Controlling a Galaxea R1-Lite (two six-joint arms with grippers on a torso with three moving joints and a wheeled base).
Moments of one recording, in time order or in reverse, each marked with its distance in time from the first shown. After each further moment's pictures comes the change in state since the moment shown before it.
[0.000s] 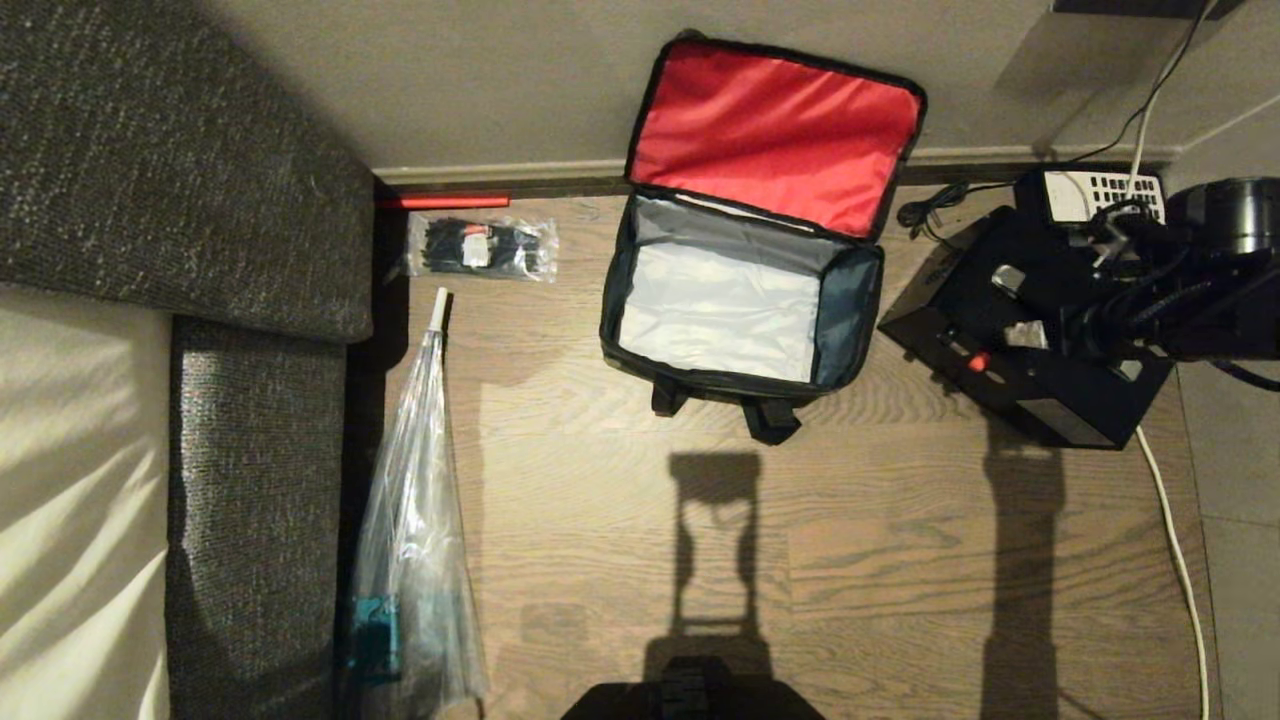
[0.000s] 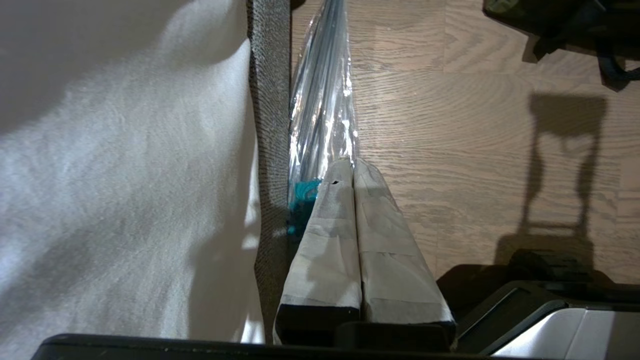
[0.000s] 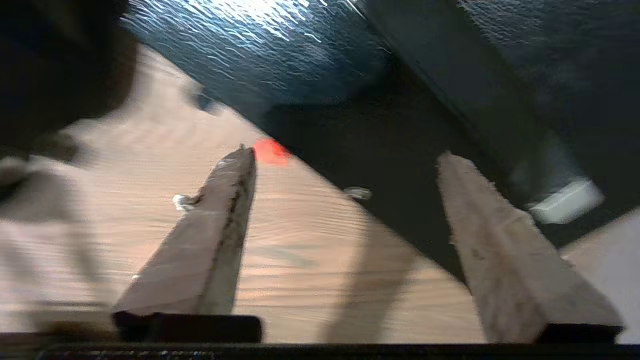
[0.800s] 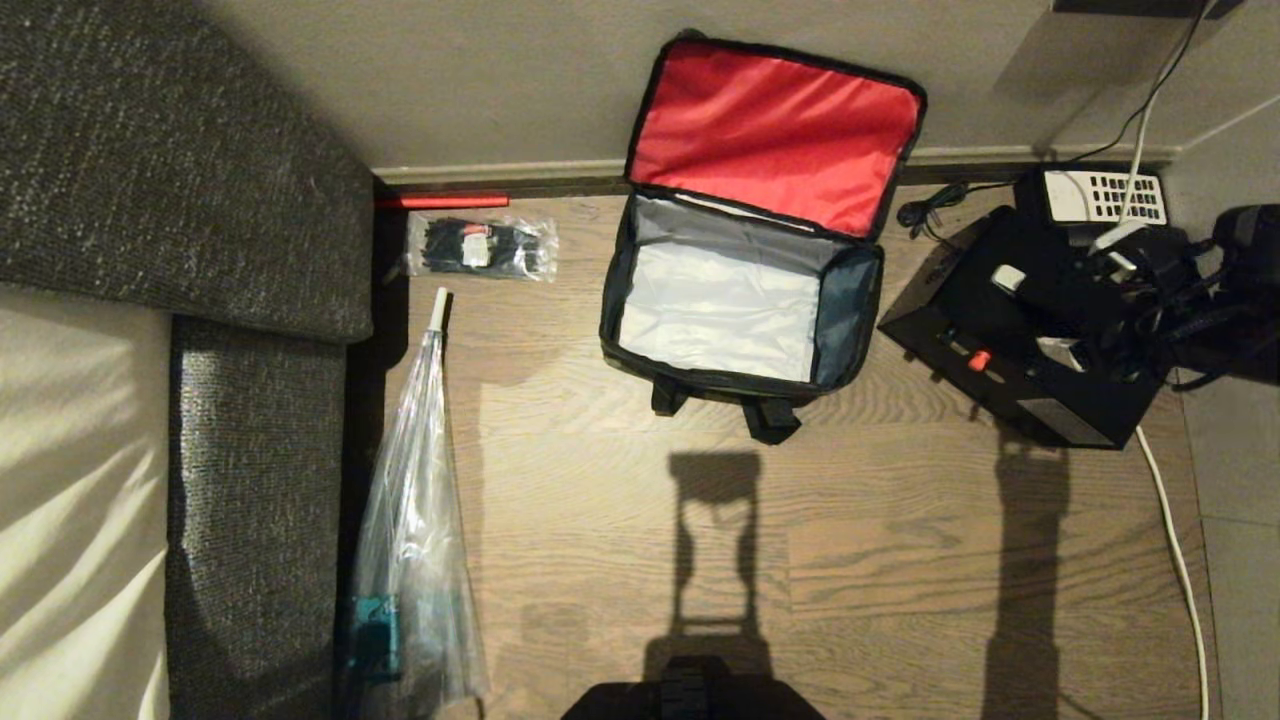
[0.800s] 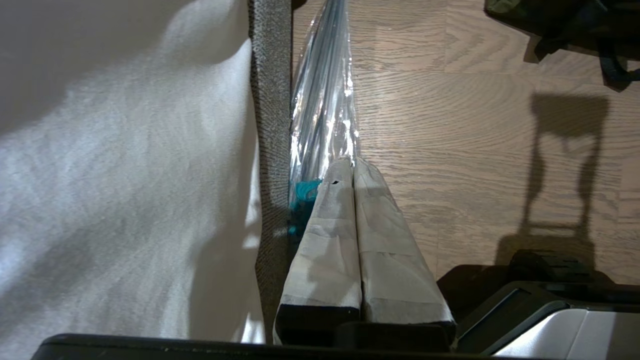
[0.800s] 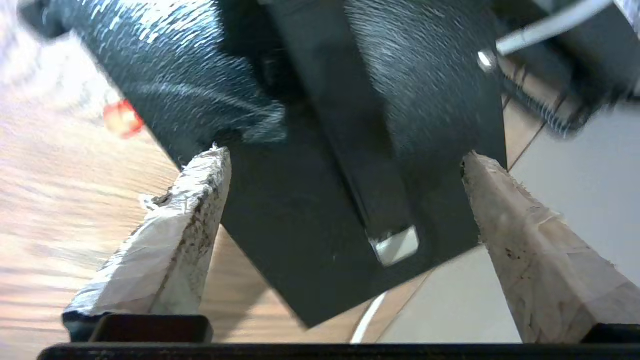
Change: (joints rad) left arm 0.002 0.000 0.000 0.000 0.000 0.000; right arm -0.083 0.009 0.149 -0.318 0.006 -0.480
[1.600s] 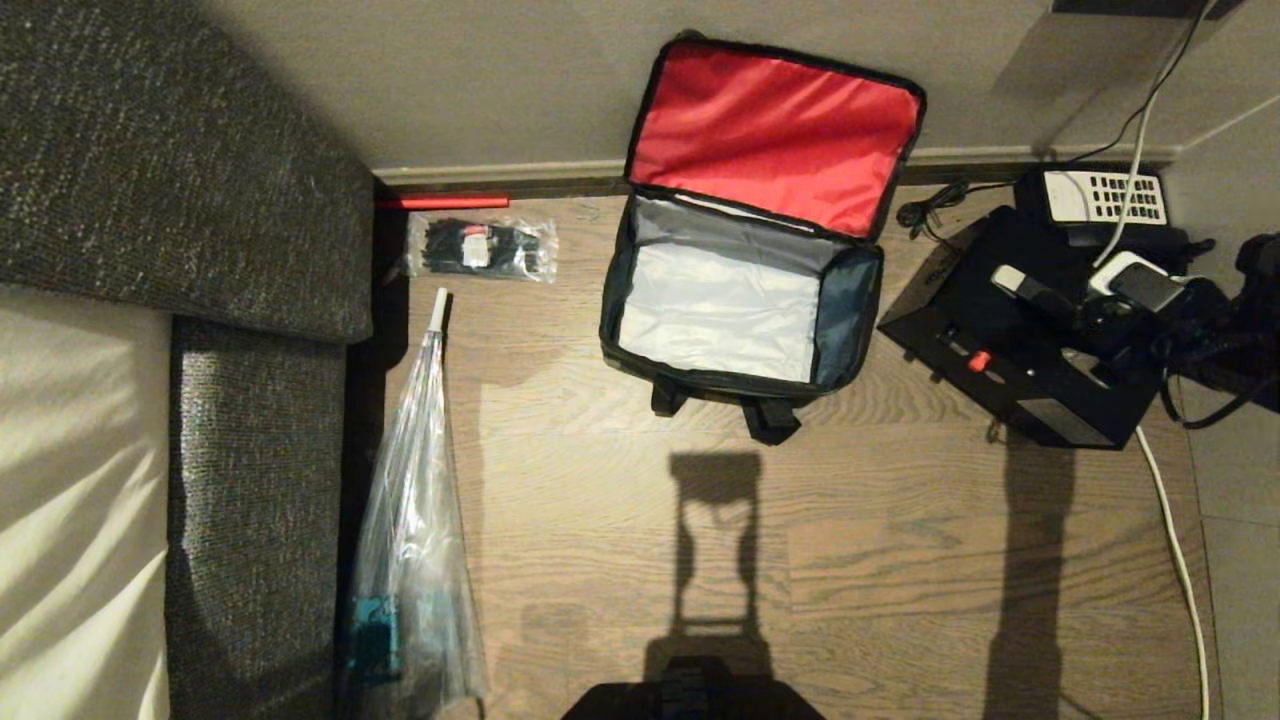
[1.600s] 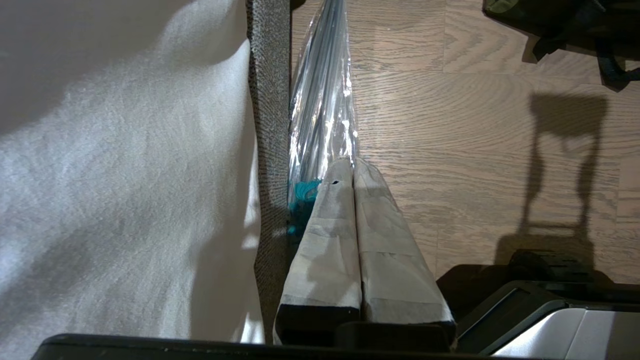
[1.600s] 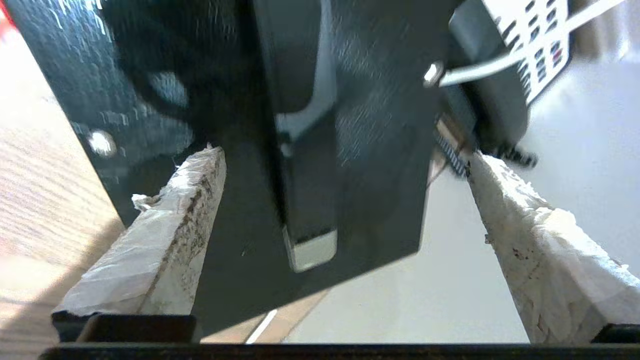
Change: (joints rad) left arm -0.001 0.000 0.000 0.000 0.000 0.000; right arm -0.058 0.039 0.111 -0.274 0.003 -0.308
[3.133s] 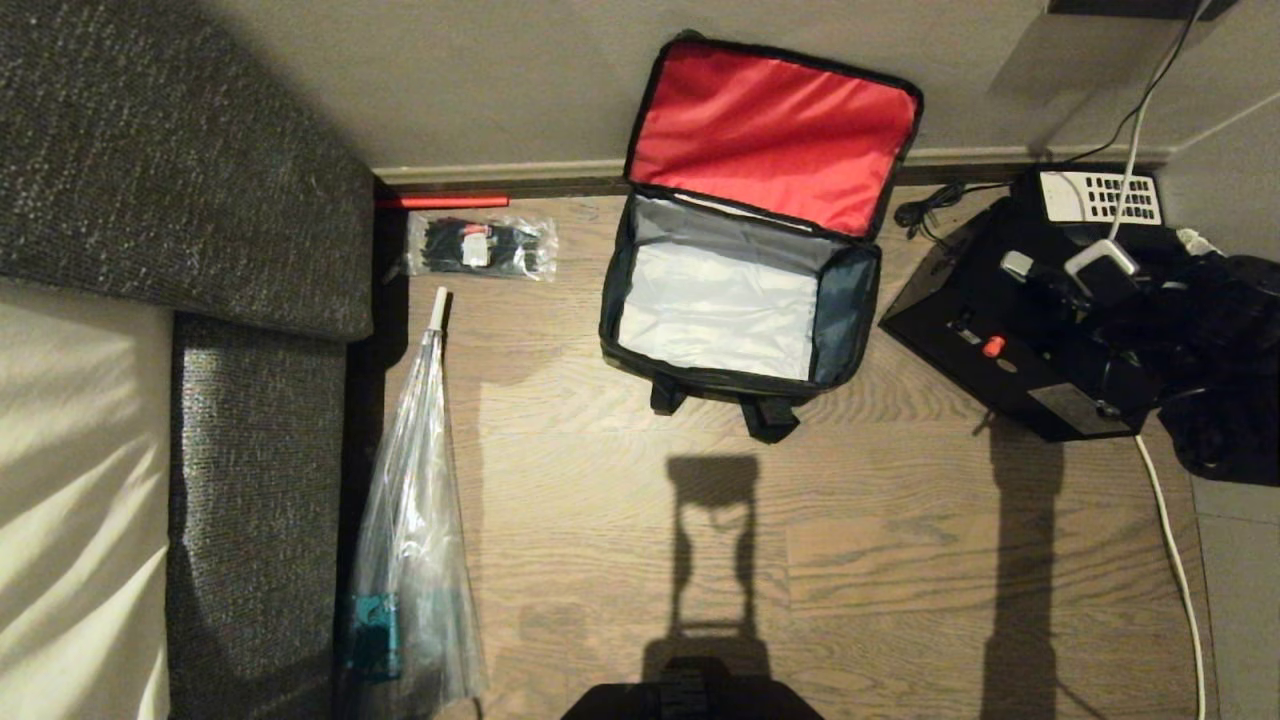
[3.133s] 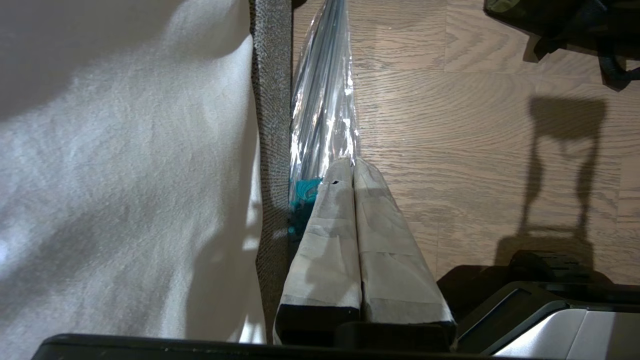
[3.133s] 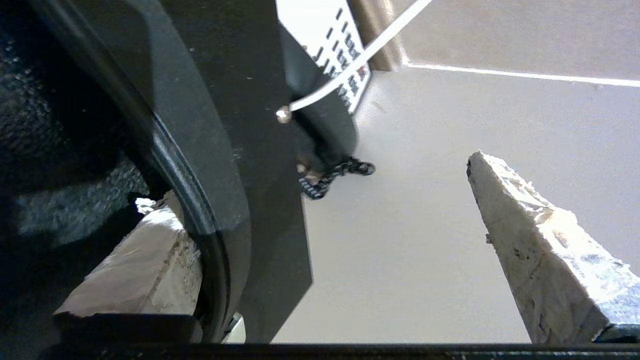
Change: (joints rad) left arm 0.001 0.000 0.000 0.000 0.000 0.000; right arm 0.050 0.260 -0.047 -0.626 -0.268 -0.087
